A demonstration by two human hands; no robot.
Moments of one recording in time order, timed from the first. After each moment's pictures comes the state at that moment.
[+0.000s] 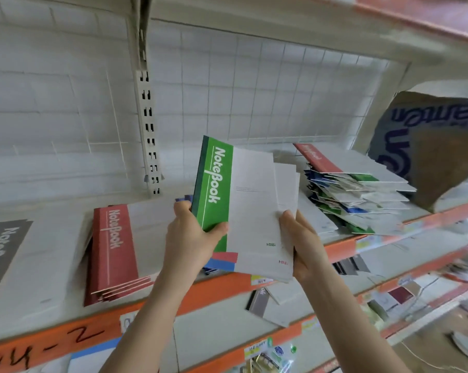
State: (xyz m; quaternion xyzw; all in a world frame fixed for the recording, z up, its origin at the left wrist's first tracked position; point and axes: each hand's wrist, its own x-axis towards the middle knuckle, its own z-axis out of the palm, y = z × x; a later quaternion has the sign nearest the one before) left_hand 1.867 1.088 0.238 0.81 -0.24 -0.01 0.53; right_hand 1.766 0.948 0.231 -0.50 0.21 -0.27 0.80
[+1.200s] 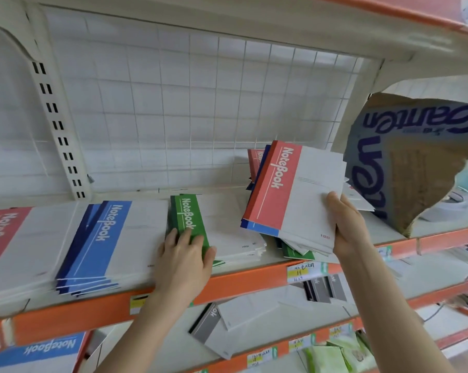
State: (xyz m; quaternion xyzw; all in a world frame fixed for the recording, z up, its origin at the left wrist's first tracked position) left_hand 1.802 0.913 0.176 0.93 -0.31 0.14 0.13; right_hand 1.682 0.696 0.255 -0.50 0.23 -0.32 0.77
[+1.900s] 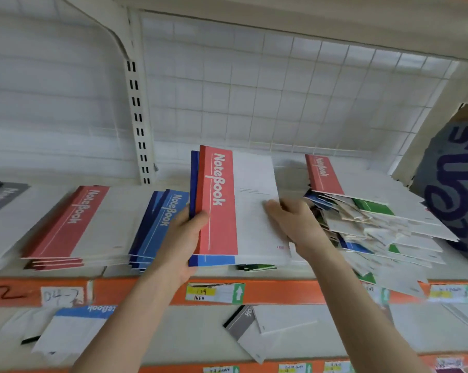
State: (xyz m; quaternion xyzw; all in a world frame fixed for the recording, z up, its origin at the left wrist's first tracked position) left_hand 1.813 0.983 0.237 0.61 -0.04 -0.17 0.78; right_hand 1.783 0.805 0.247 -0.80 0.17 -0.16 0.55
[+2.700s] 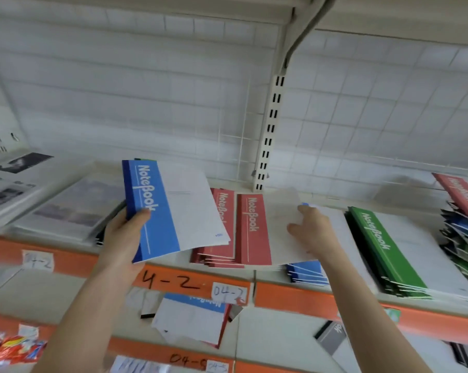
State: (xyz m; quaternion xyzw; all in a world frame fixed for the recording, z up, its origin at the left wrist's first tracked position) left_hand 1.894 1.270 0.231 0.62 0.13 0.06 0.77; right_hand 1.890 0.999 0.232 -0.94 0.19 -0.06 0.28
